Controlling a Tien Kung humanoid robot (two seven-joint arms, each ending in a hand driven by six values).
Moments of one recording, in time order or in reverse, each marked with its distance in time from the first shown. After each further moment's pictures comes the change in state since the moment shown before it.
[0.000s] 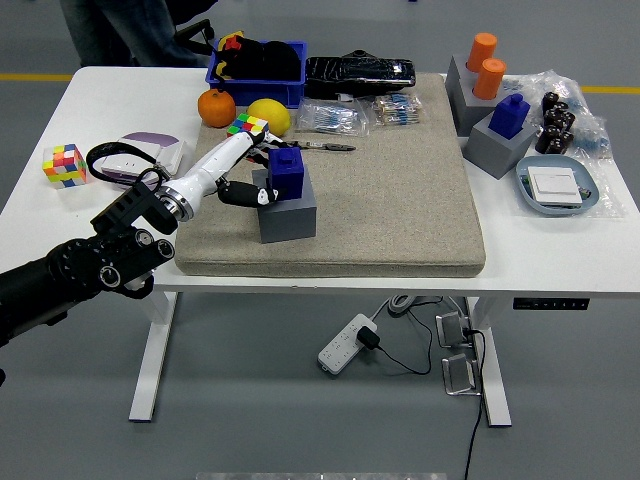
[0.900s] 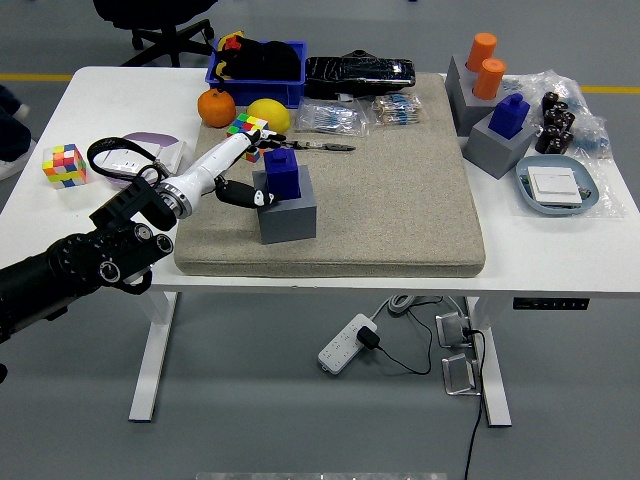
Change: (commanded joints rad) left arm -0.011 0.001 -0.019 0.022 0.001 -0.050 0.049; right arm -0.001 0.003 0.005 0.001 0.001 0.000 0.000
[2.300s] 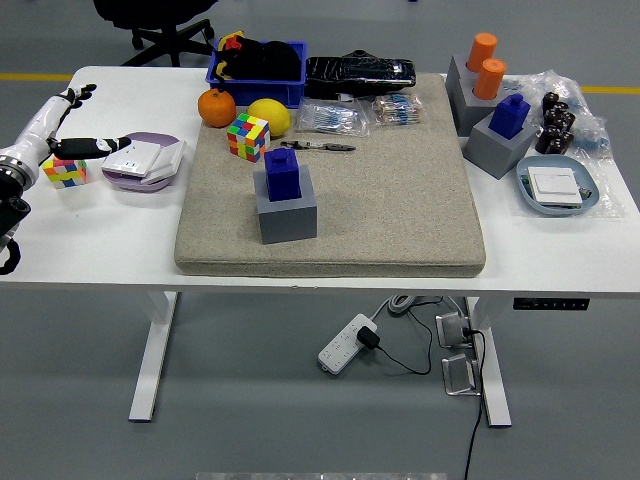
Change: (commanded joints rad) left arm 0.024 0.219 -0.100 0.252 -0.141 -0.081 0.030; right arm -0.009 0.009 0.039 -0.001 -0.010 -0.001 0.001
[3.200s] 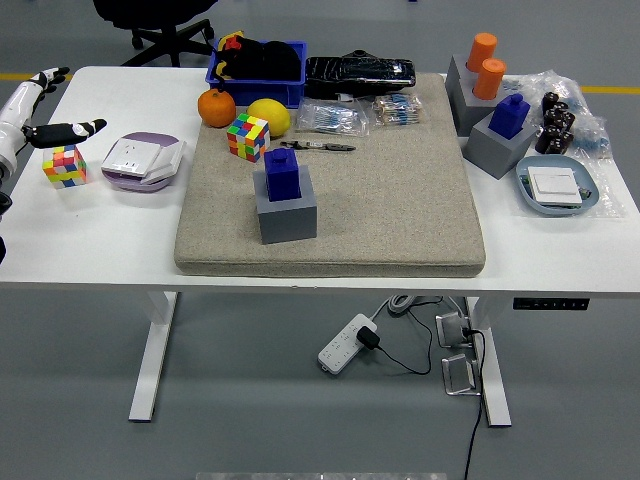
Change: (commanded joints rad) left arm 0.002 0.027 -0.052 0.004 0.008 0.036 -0.025; right arm 0.015 -0.018 -0.023 0.001 0.004 0.001 -0.004
